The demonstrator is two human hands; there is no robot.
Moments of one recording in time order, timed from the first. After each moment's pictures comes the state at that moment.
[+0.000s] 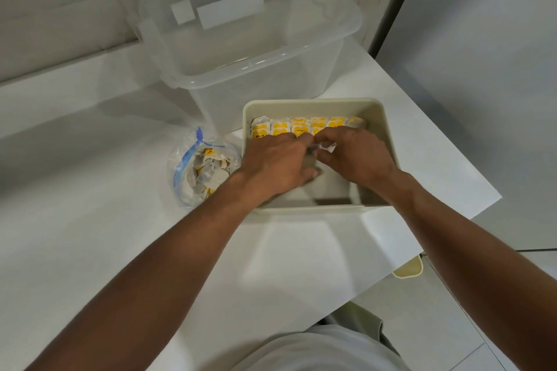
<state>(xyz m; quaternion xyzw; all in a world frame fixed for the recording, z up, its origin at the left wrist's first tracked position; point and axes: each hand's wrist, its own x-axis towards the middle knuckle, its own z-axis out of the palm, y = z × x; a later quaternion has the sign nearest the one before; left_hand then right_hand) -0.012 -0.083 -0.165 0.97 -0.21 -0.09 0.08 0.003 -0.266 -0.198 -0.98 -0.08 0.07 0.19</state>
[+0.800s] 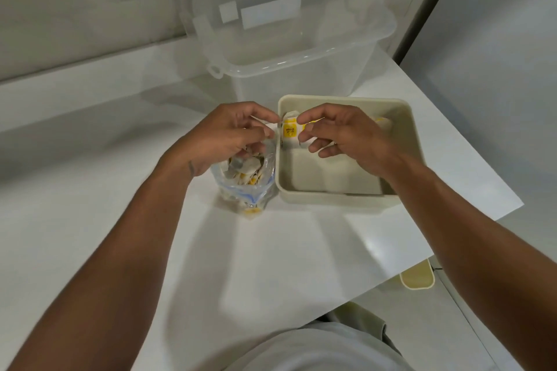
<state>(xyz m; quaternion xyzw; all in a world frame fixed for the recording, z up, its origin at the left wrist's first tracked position) -0.039 0.040 -0.114 0.81 0.00 -0.20 0.55 -0.015 -0.196 -0.130 -0.76 -0.04 0.24 0.61</state>
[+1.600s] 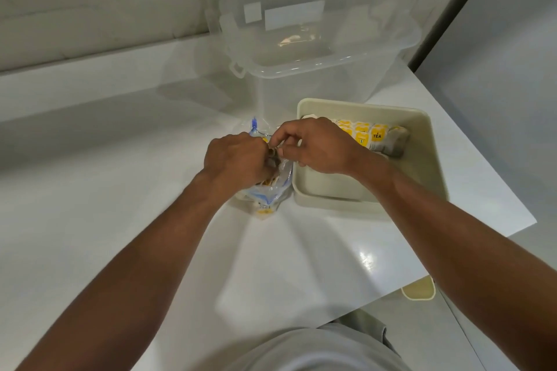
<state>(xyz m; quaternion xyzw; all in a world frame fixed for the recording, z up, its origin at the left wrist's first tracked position) -0.047 0.041 -0.163 0.99 -0.05 -0.10 0.01 -0.008 -0.133 -0.144 -0.89 -0.28 0.17 0.32</state>
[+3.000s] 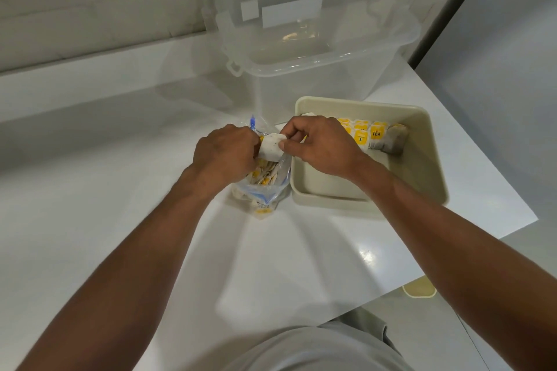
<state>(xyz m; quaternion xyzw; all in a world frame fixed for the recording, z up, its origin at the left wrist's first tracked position) -0.041 0.050 -0.155 0.99 -0.02 -0.10 0.04 -0.008 -0.139 -0.158 -0.90 -0.23 0.08 0.36</state>
